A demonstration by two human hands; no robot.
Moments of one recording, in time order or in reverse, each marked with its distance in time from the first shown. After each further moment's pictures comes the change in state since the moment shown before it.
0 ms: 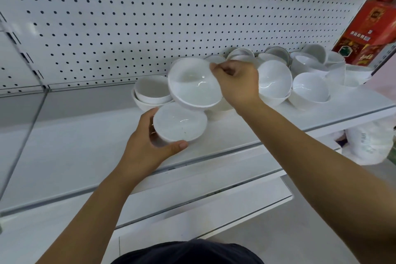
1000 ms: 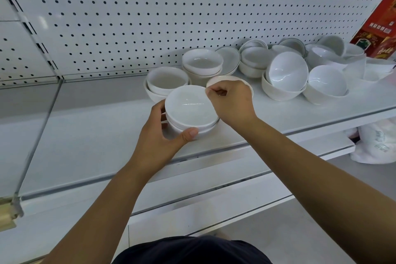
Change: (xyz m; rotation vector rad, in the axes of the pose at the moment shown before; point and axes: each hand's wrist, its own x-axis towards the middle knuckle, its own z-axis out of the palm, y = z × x) left_hand -0.004 0.001 0.002 0.029 0.038 0.019; right_hand -0.047 0.018 0.032 -0.123 -0.136 -0.075
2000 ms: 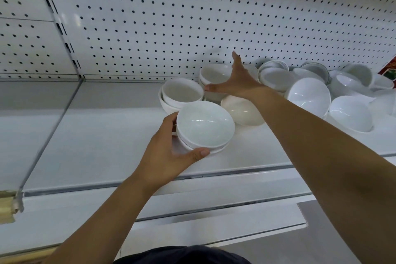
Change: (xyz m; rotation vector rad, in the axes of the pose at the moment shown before) left_hand 0.004 0.002 0.002 -0.025 0.022 -0.010; right_hand 0.141 0.019 0.018 -0.176 -0.464 0.118
